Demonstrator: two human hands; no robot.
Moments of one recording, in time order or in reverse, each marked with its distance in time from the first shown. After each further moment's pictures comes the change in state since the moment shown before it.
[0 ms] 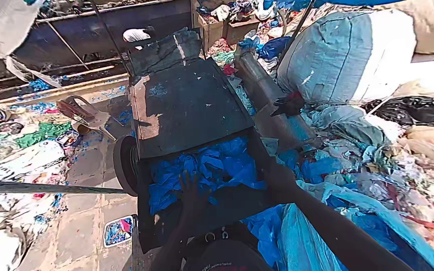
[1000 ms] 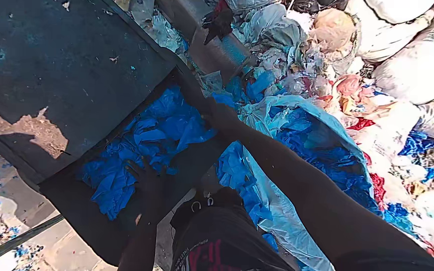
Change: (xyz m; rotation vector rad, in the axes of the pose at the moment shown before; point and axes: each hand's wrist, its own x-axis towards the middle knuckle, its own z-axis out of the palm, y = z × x) left_hand 0.001 0.005 0.020 0.098 -0.159 0.009; right_hand 0.023 0.026 0.019 0.146 0.088 -0.051
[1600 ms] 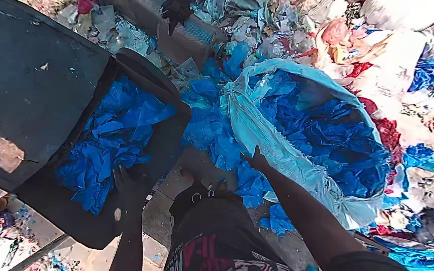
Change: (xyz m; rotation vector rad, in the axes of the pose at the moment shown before) left_hand -0.080 -0.040 0.017 0.058 0.027 0.283; right_hand -0.305 0.243 0.221 0.668 -0.222 0.820
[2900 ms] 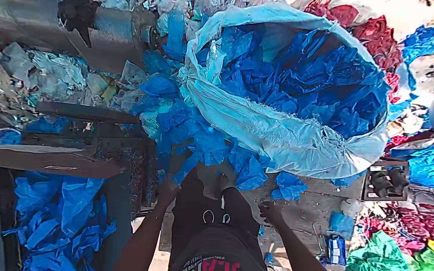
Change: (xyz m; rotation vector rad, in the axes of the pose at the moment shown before) left_hand 0.035 0.209 0.210 0.248 -1.048 0.242; right_hand -0.054 0.232 0.111 0.719 -0.094 0.595
